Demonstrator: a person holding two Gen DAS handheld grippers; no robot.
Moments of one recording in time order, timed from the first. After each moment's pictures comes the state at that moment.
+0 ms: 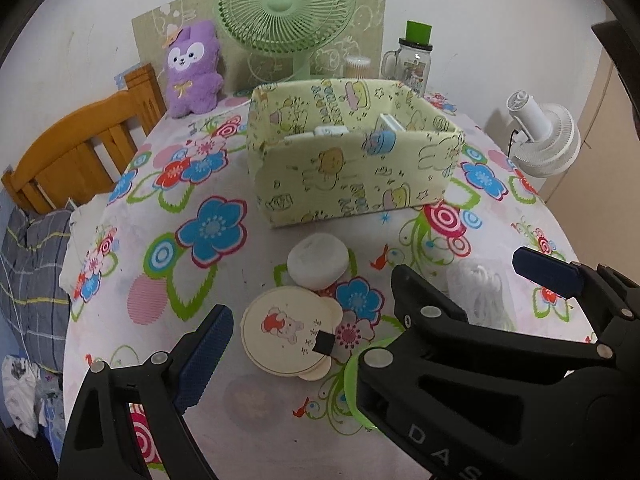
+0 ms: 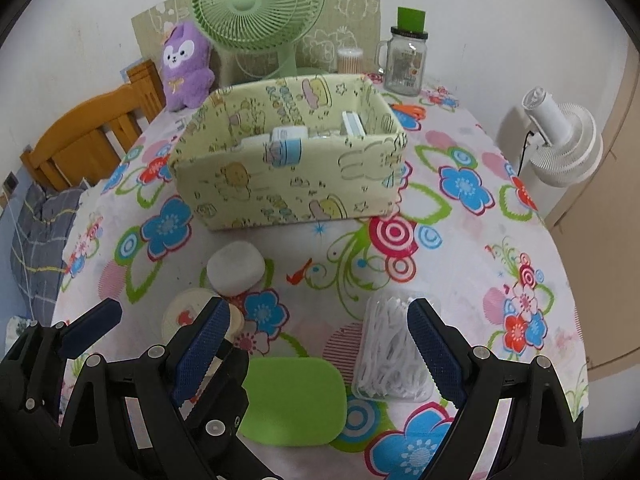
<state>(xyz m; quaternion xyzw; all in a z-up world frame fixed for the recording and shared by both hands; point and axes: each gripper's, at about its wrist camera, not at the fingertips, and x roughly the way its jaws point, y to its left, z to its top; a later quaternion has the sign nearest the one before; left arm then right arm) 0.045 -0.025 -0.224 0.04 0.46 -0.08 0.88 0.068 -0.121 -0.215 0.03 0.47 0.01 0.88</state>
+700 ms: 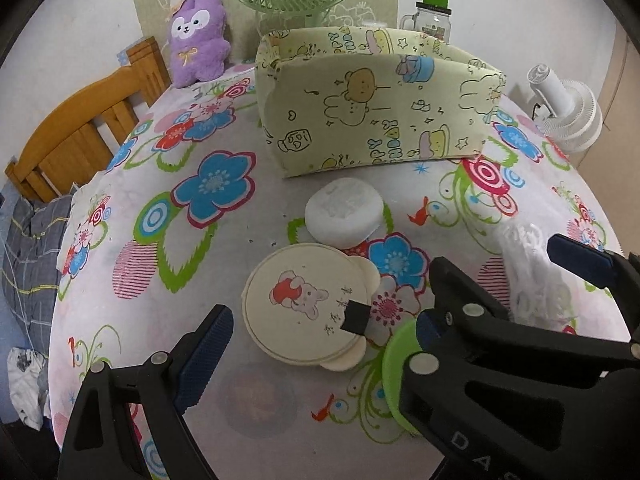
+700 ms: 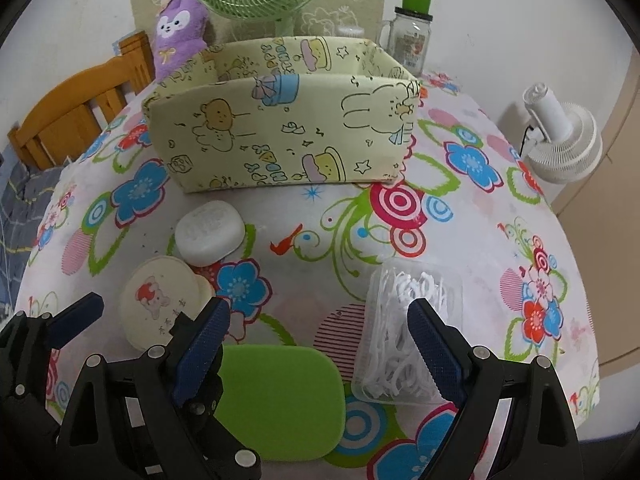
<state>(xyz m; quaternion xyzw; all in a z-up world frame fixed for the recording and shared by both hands) 0.054 -0.017 -0.275 0.06 0.49 -0.05 0.87 0.071 -0.114 -0.260 0.01 0.48 0.00 0.88</state>
